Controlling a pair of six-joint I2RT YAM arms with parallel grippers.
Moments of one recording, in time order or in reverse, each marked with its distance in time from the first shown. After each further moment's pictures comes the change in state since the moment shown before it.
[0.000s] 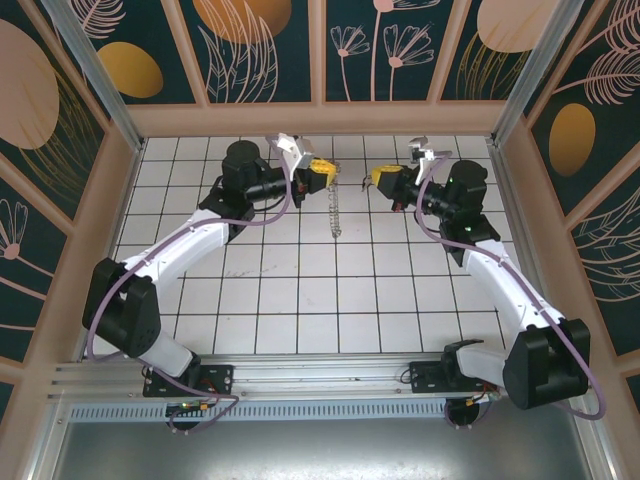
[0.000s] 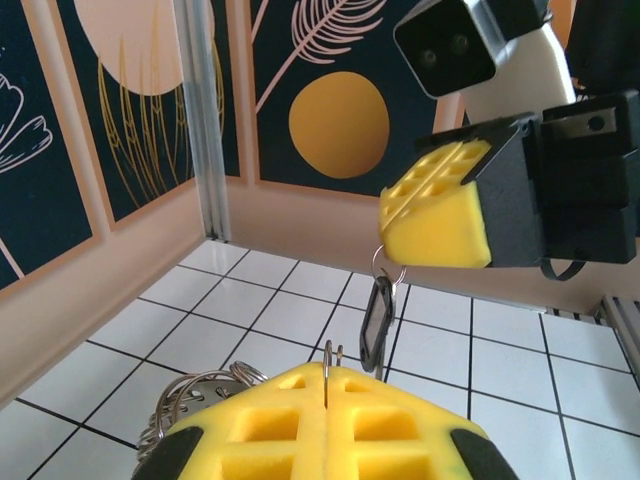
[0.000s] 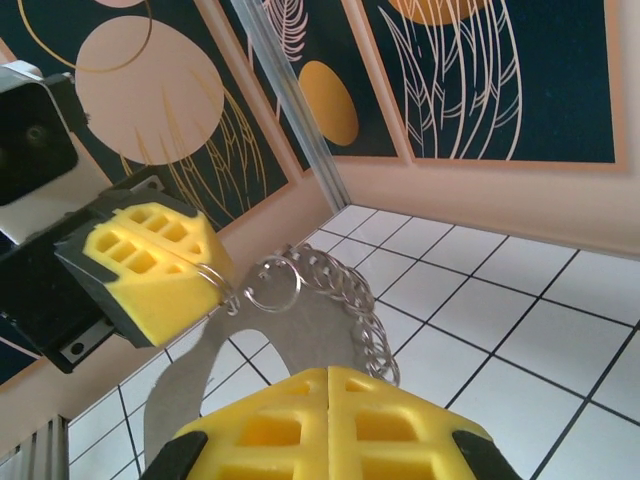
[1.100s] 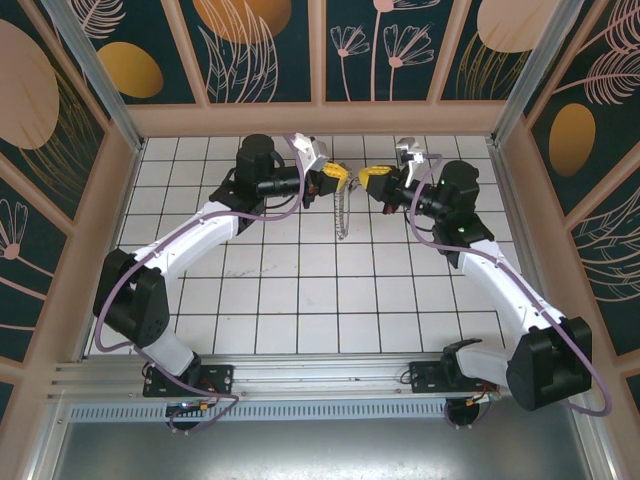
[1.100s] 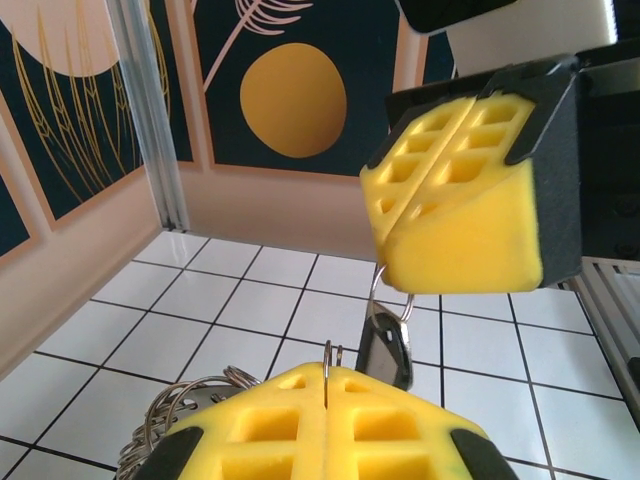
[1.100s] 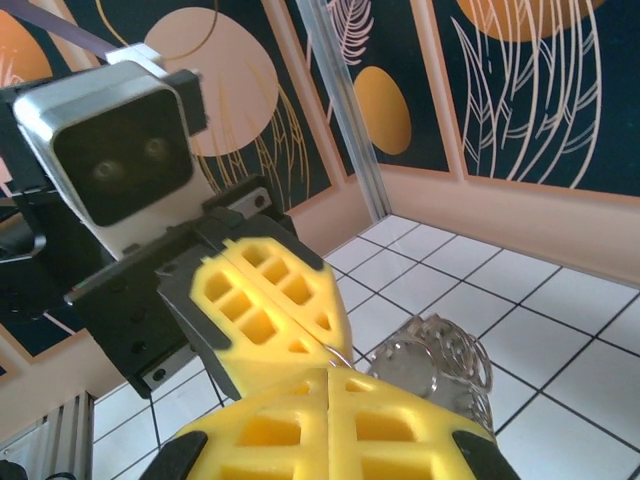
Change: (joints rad) left arm -0.038 0.068 0.099 -0.113 0.060 0.070; right arm 0.088 0.000 0.022 0.032 -0.007 -0.027
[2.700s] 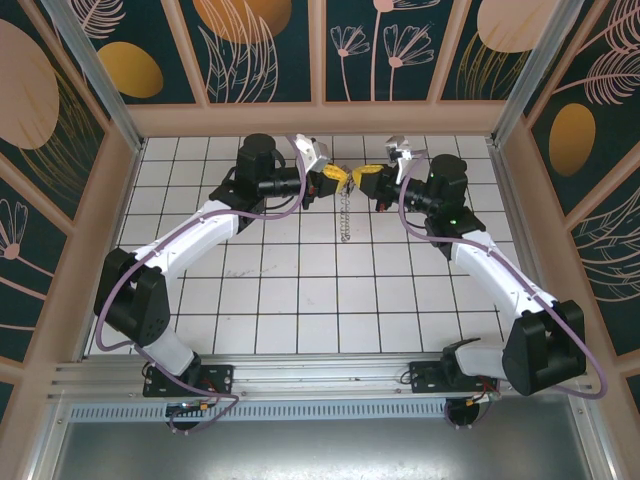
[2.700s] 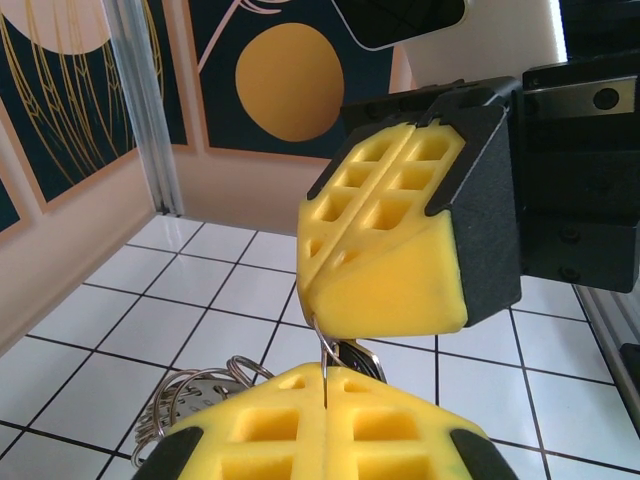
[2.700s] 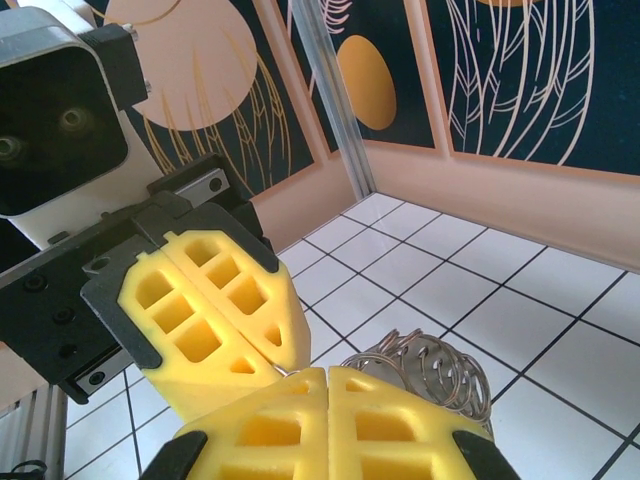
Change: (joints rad) left arm 0.002 0.004 0.010 -0.048 0.006 0.019; right arm 0.010 0.080 0.040 -0.043 0.033 -0.063
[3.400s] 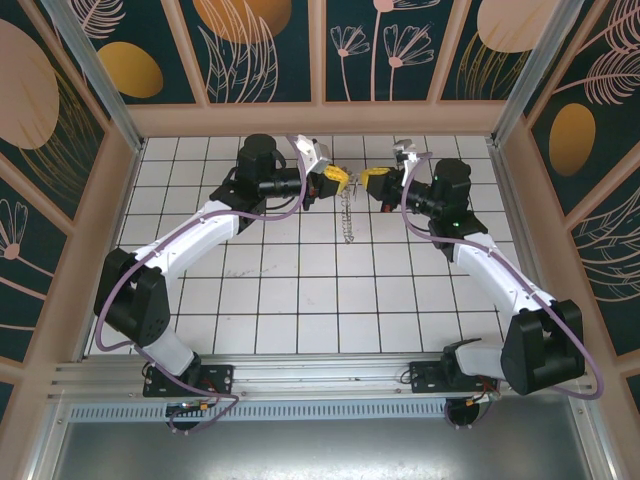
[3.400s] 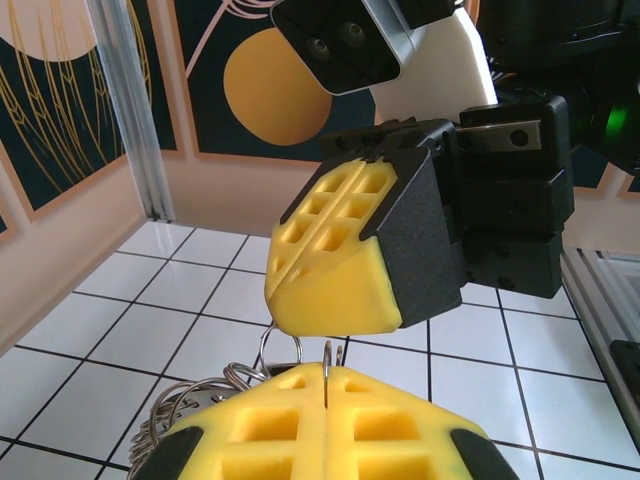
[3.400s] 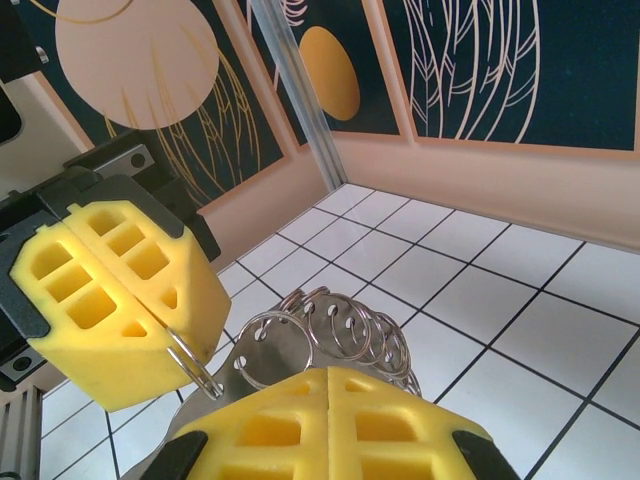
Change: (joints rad) left arm -0.004 0.000 0.000 0.003 0.017 0.007; right arm -0.040 0.000 -0.048 0.019 0.012 0.011
